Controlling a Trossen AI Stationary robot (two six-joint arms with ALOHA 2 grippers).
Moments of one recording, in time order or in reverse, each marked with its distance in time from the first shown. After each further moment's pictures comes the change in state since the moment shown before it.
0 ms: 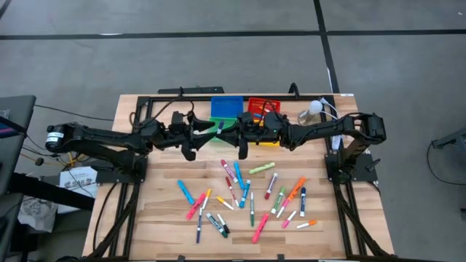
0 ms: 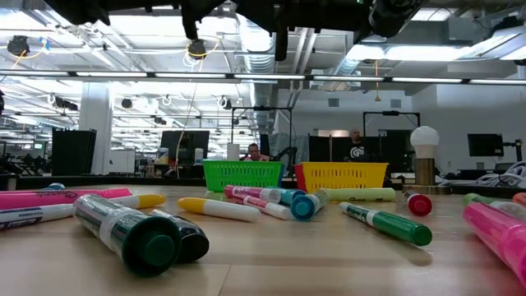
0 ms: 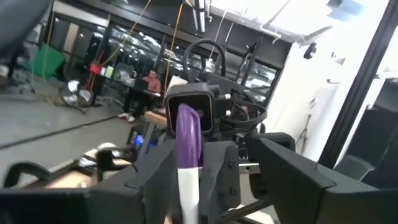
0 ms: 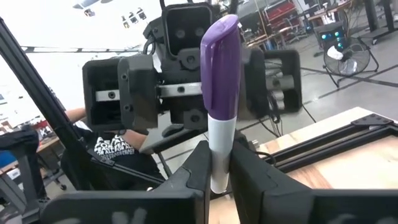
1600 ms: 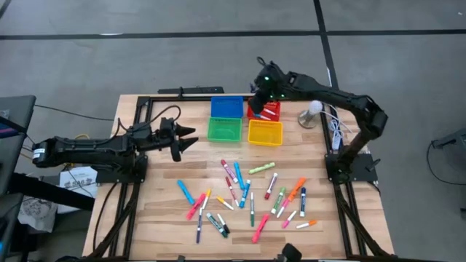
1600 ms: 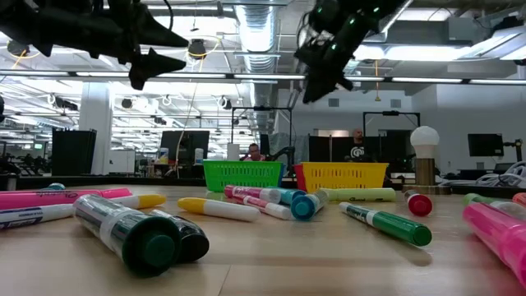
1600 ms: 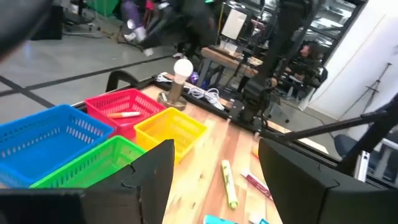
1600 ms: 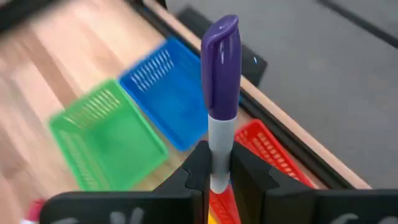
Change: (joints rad) left arm 0.120 -0.388 -0.278 -0.442 -0.004 -0.036; right arm -0.458 0.008 0.438 -1.403 0.205 -0.301
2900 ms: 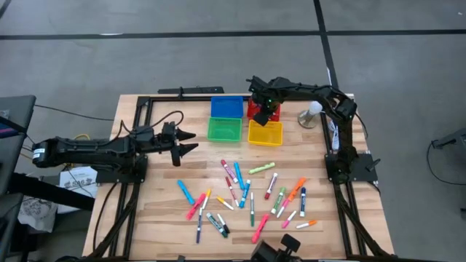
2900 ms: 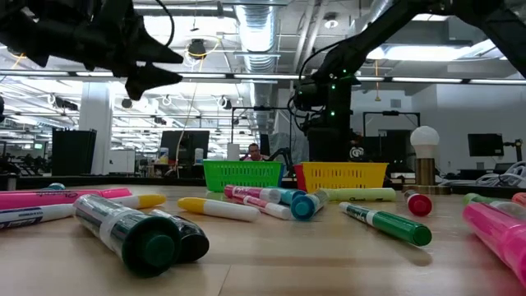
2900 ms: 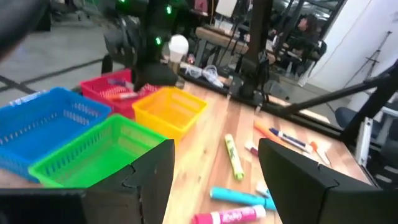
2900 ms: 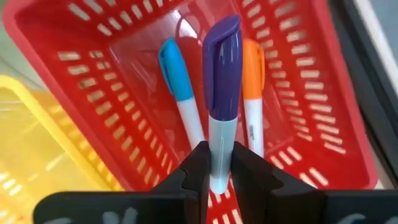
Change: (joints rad) left arm 0.000 0.002 -0.065 0.001 0.049 0.055; right arm -0.091 0.353 0.043 -0.251 0.031 -0.171
